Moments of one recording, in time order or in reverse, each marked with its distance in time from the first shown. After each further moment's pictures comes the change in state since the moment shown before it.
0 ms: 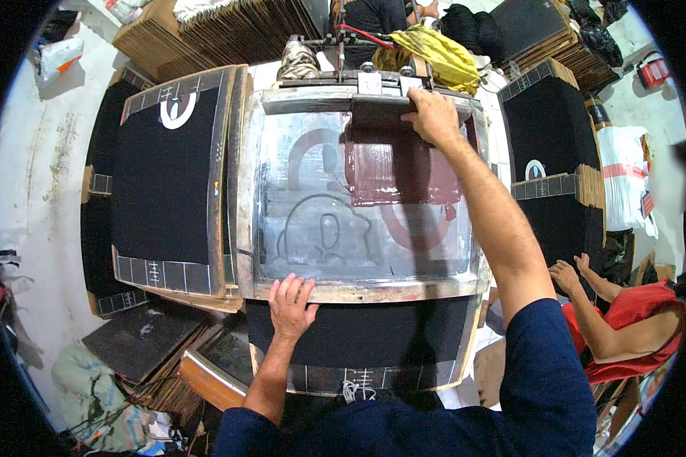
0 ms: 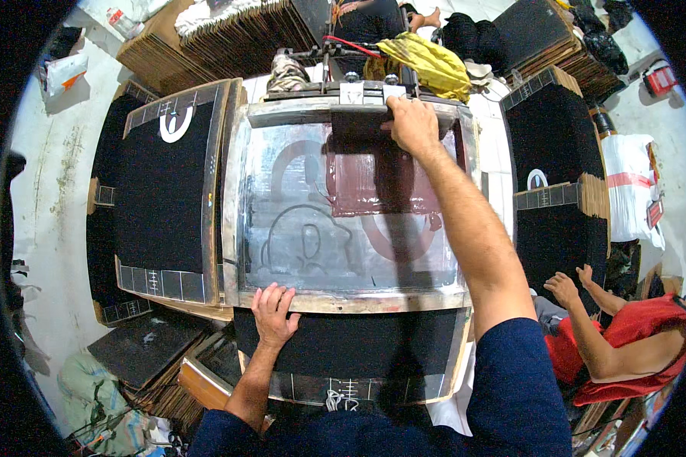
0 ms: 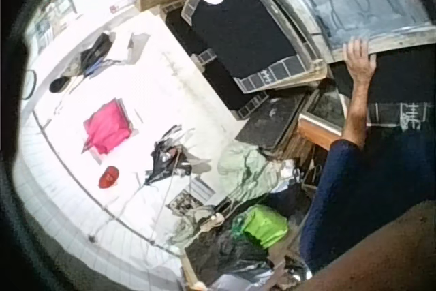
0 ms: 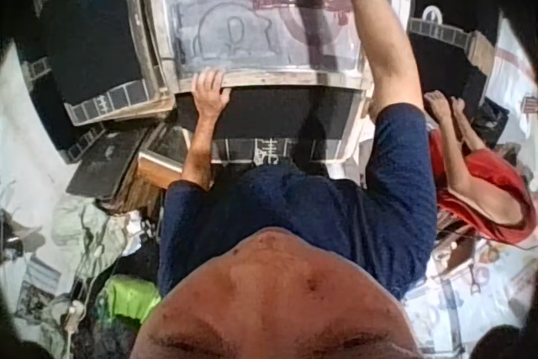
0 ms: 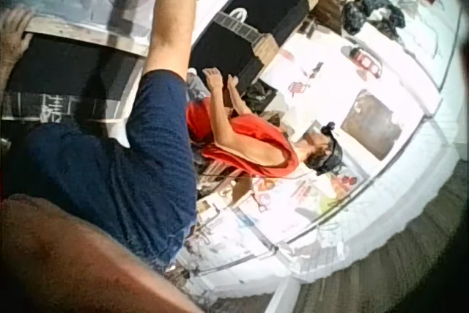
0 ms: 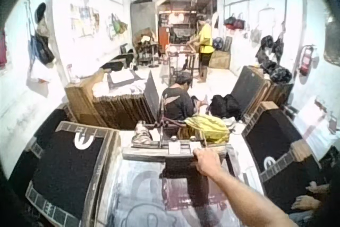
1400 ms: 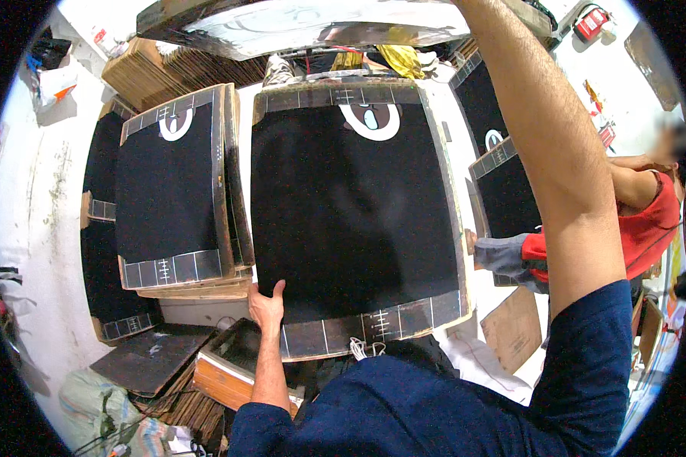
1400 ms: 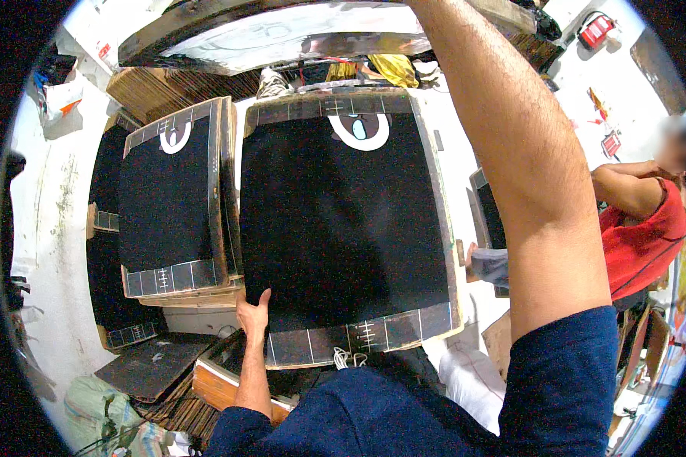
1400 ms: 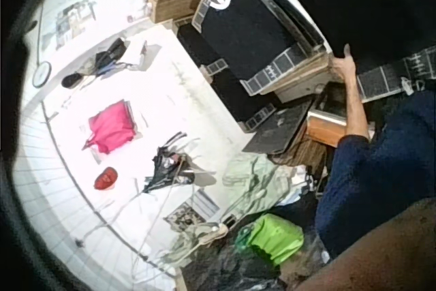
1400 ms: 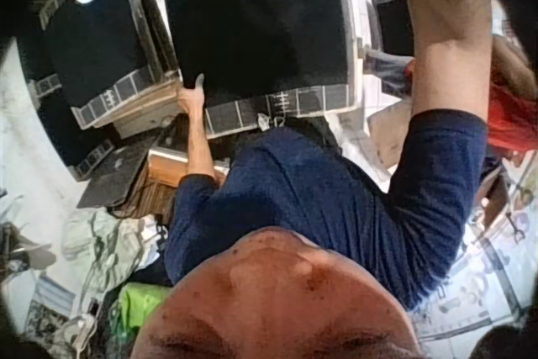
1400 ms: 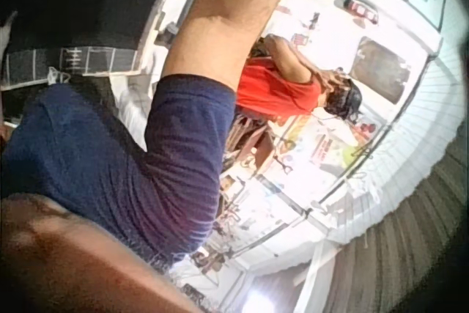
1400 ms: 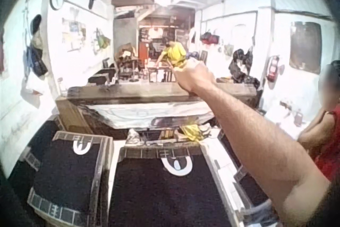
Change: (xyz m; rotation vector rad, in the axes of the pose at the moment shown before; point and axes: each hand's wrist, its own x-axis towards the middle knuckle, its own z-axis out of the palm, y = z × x) left_hand -0.106 -0.054 -0.056 -0.321 0.001 -0.889; right_hand -0.019 -0.145 -0.400 0.159 0.503 0.457
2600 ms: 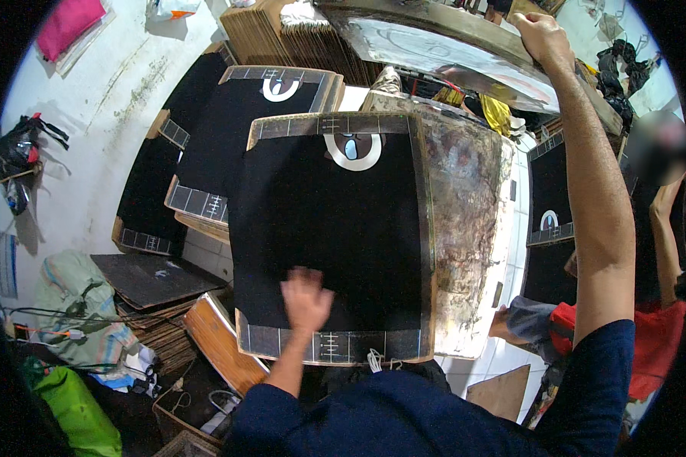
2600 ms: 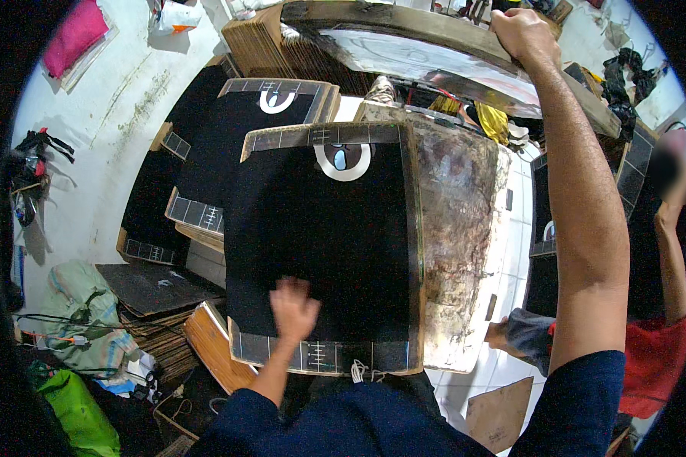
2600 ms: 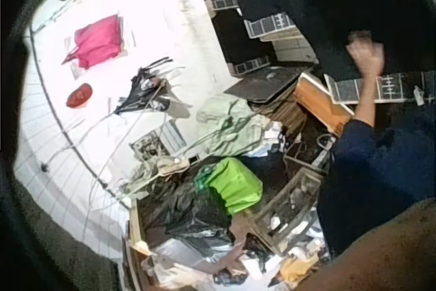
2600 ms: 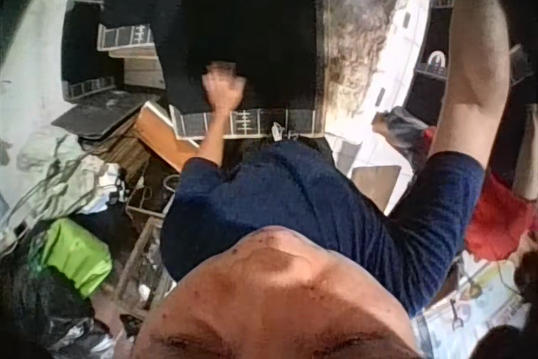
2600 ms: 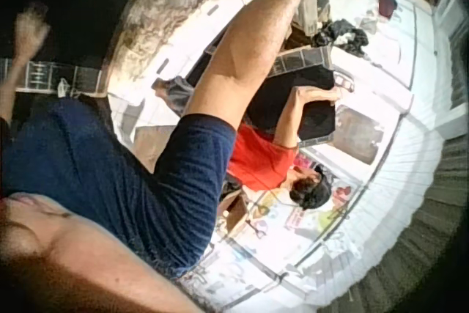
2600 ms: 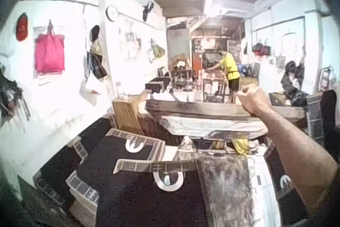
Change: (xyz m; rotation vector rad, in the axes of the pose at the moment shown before) left_hand -0.093 -0.032 0.009 0.302 0.168 0.478; right_hand 0.012 0.032 0.026 -0.137 -0.120 -0.158
